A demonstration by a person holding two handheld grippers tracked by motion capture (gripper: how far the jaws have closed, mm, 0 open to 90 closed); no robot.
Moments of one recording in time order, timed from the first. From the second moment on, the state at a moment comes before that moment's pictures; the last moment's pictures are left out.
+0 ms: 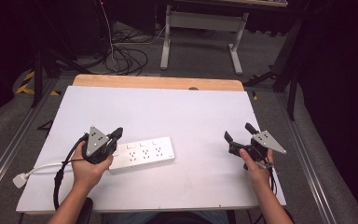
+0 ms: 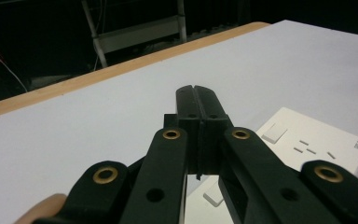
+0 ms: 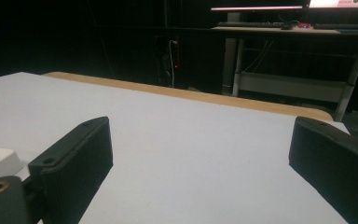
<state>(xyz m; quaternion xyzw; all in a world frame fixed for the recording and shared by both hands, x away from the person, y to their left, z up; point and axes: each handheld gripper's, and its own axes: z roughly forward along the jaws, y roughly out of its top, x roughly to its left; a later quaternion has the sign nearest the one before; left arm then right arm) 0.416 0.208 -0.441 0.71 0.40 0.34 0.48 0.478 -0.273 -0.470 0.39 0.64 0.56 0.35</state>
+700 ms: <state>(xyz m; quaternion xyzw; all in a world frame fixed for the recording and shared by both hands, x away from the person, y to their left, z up) 0.421 0.198 -0.444 0.74 0.38 0.32 0.46 0.478 -0.272 -0.470 0.39 0.64 0.56 0.35</state>
